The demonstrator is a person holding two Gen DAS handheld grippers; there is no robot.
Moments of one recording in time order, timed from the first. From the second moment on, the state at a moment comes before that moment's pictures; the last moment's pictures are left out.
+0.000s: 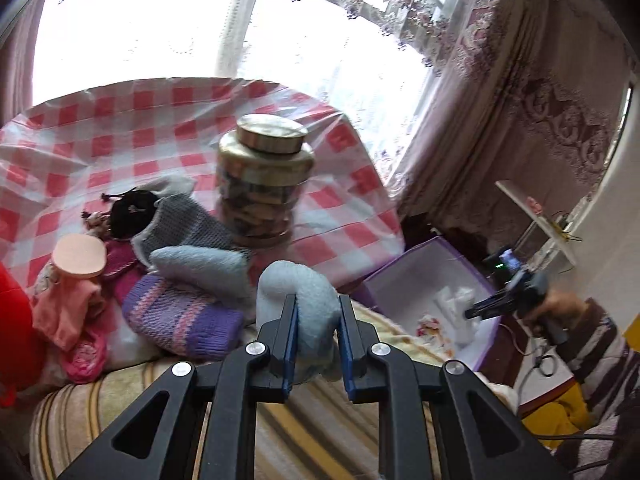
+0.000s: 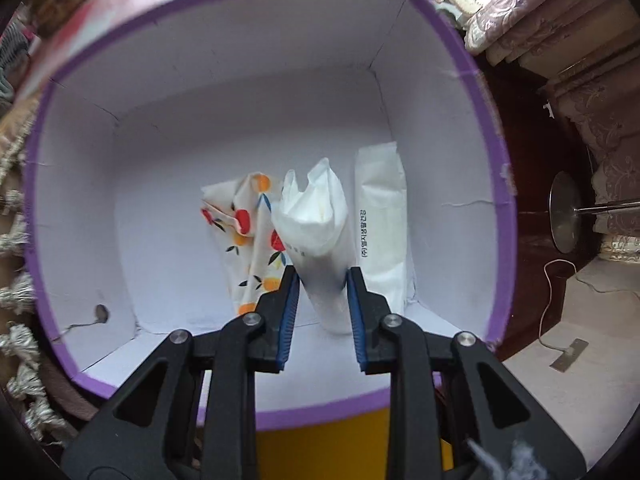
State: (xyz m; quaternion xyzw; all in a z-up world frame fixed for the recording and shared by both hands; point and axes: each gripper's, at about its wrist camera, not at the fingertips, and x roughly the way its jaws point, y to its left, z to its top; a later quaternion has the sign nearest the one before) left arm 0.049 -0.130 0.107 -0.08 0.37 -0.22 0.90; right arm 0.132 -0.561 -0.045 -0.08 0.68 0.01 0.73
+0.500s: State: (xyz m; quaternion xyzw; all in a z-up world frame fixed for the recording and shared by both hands) left arm 0.103 -0.188 0.083 -0.19 0.43 -0.34 0.81; right arm 0.169 -0.553 -0.090 -0.09 0.70 0.01 0.71
